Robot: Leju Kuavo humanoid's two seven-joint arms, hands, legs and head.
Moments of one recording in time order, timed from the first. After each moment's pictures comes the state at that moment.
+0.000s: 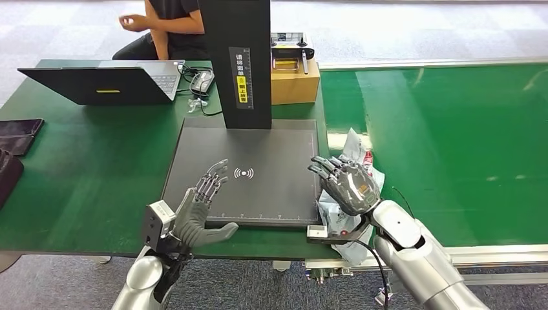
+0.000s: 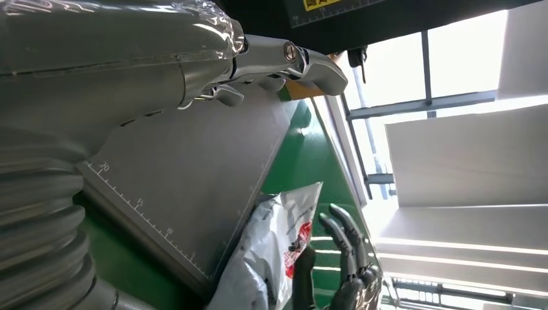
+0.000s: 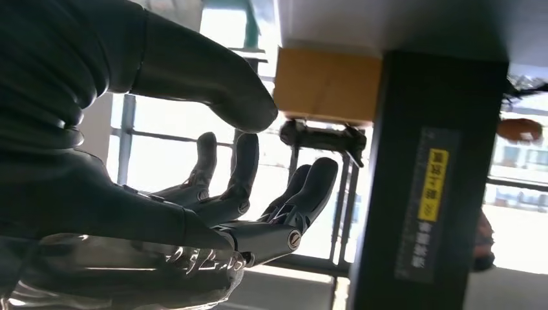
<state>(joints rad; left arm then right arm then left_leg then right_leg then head) -0.11 -0.11 -0.23 -1.23 -0.20 -0.21 -0.42 -0.46 -0.30 0.52 -1.25 1.23 -0.43 -0.38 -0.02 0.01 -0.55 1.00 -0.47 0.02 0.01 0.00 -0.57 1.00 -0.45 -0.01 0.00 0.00</state>
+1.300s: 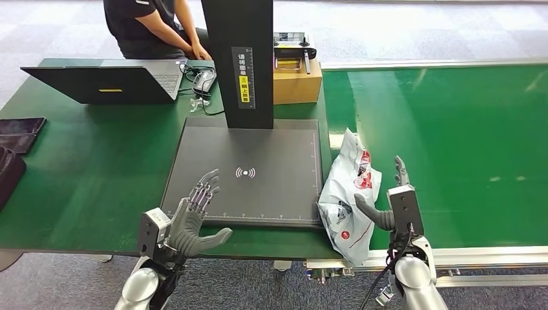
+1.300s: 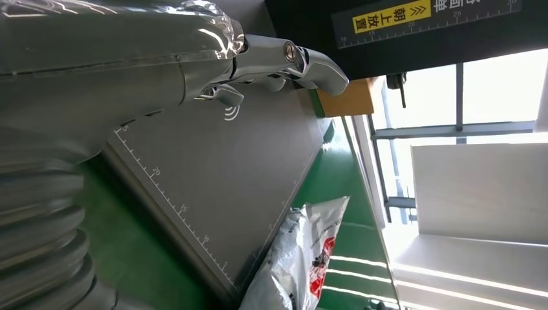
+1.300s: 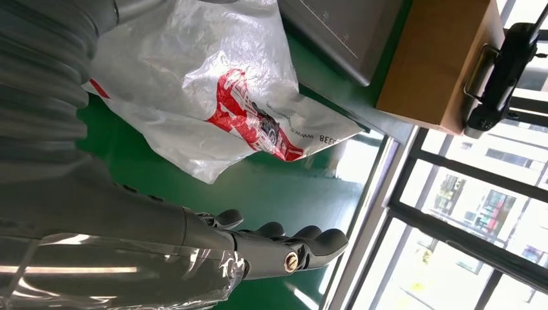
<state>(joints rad) -0.04 -0.10 -0.22 -1.25 -0.18 -0.16 -0.39 -0.12 -0.11 0.08 -1.43 0.22 -0.28 -0.27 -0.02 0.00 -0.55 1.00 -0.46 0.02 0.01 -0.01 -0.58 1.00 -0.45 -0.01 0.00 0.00</state>
